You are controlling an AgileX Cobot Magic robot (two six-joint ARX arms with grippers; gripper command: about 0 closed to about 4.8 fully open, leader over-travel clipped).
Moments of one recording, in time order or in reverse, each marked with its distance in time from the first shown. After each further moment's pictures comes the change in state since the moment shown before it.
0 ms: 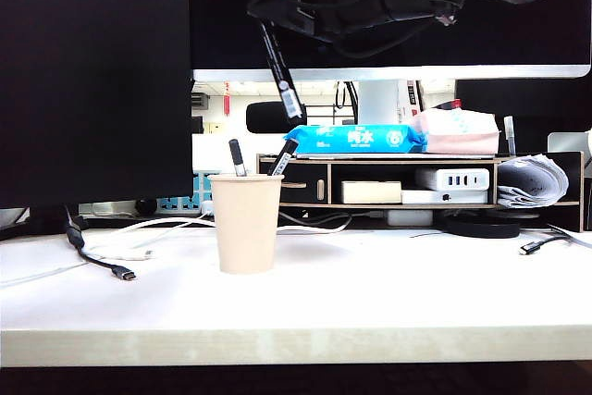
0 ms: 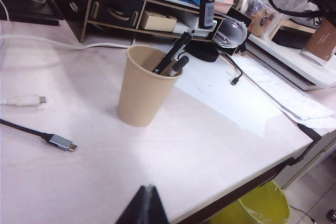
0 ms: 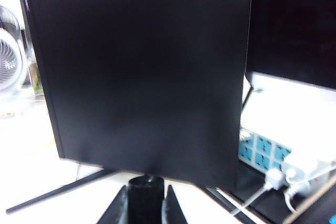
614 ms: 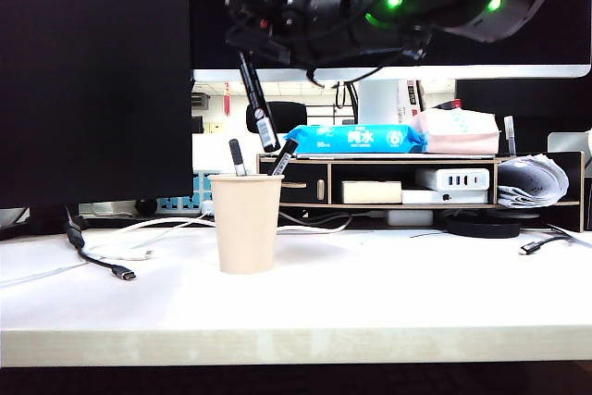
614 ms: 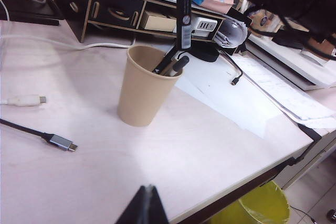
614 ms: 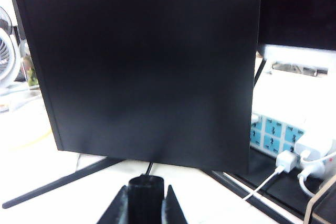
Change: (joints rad) left arm 0.000 0.000 0.000 0.000 0.000 0.000; right arm 0.058 0.098 -0.001 0.073 0.085 0.014
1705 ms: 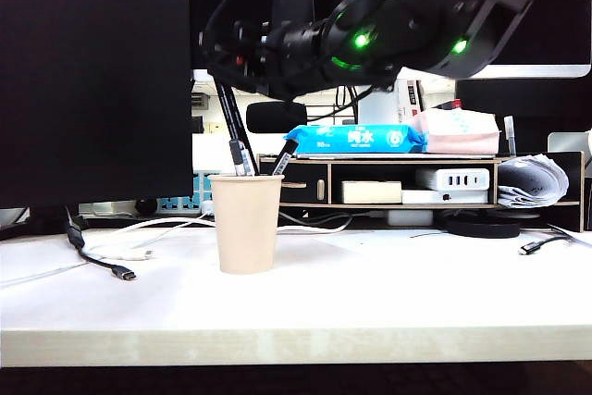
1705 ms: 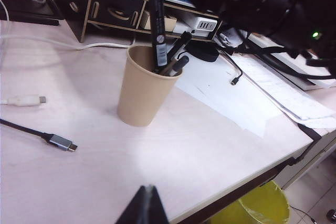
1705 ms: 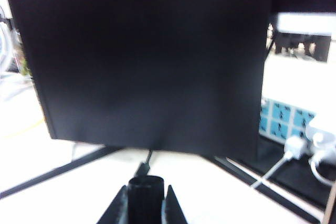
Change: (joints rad) left arm 0.000 0.000 0.000 0.000 0.000 0.000; right arm 0.037 0.120 0.046 0.047 0.046 -0.002
